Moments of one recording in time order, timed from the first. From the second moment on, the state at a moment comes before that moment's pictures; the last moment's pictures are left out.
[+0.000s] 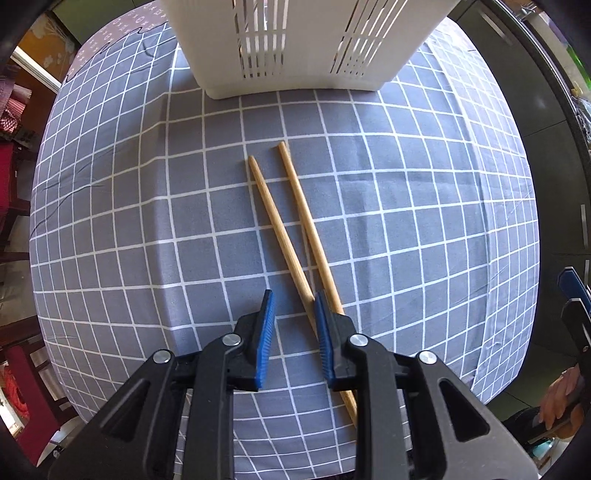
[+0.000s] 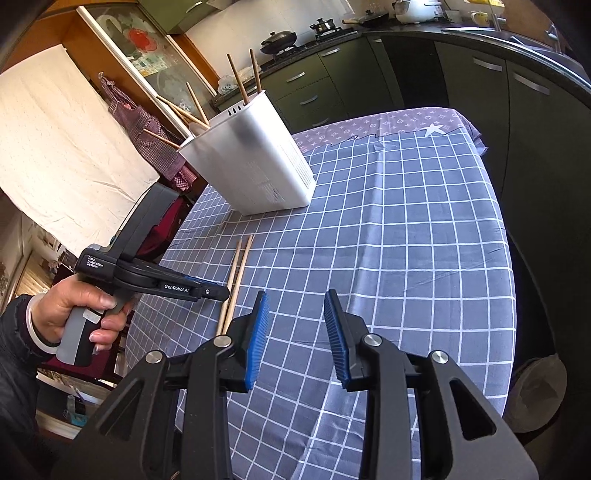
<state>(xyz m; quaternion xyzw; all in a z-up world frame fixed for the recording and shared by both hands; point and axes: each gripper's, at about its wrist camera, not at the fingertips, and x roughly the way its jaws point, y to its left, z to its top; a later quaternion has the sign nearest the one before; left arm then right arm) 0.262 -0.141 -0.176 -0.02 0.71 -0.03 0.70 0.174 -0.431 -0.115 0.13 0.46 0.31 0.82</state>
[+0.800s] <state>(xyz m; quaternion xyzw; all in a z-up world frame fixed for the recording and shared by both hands) 0.273 -0.117 -0.177 -0.01 0.69 -0.03 0.72 0.165 -0.440 -0.127 0.14 0.47 0.30 0.82</state>
